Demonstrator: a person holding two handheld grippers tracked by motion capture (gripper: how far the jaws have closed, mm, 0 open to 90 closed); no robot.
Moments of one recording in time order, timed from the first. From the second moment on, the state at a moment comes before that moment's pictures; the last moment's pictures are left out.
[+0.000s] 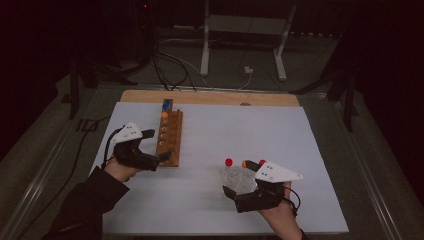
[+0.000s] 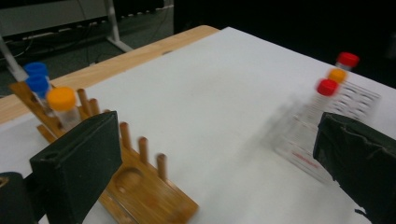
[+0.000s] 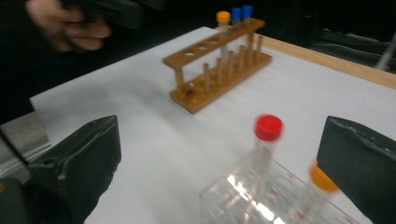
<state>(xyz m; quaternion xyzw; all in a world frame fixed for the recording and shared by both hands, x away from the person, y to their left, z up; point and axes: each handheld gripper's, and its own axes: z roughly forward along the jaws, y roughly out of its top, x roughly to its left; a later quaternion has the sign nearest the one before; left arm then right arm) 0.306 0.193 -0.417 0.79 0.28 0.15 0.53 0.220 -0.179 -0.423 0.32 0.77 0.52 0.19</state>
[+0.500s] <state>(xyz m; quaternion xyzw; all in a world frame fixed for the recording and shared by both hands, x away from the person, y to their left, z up) 0.253 0.189 -0.446 0.80 0.26 0.13 0.53 0.217 -0.199 -0.445 0.38 0.77 0.47 0.22</state>
